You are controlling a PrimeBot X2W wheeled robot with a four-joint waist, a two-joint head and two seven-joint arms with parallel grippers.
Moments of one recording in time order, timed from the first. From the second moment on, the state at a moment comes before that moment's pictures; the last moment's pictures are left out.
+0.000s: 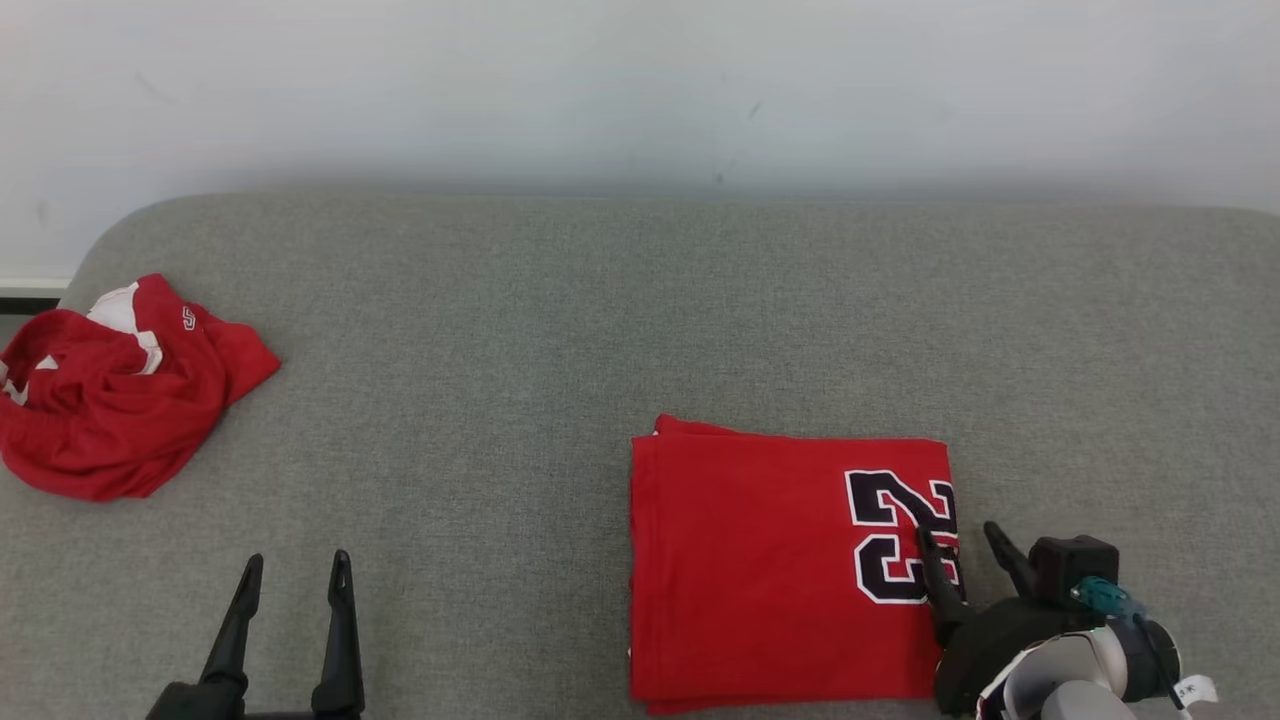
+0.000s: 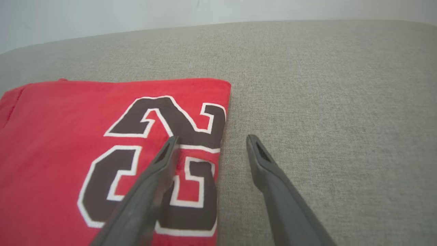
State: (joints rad) left arm 0.01 0.06 0.06 0.12 -0.11 -0.13 -0.26; right arm -0.30 -0.11 0.06 0.69 0.19 0.13 -0.14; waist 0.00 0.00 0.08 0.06
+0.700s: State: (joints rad) left arm -0.03 0.06 0.05 0.13 -0.11 -0.13 -0.26; right arm -0.53 -0.13 0.24 0.94 0.30 0.13 -0.18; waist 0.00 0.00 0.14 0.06
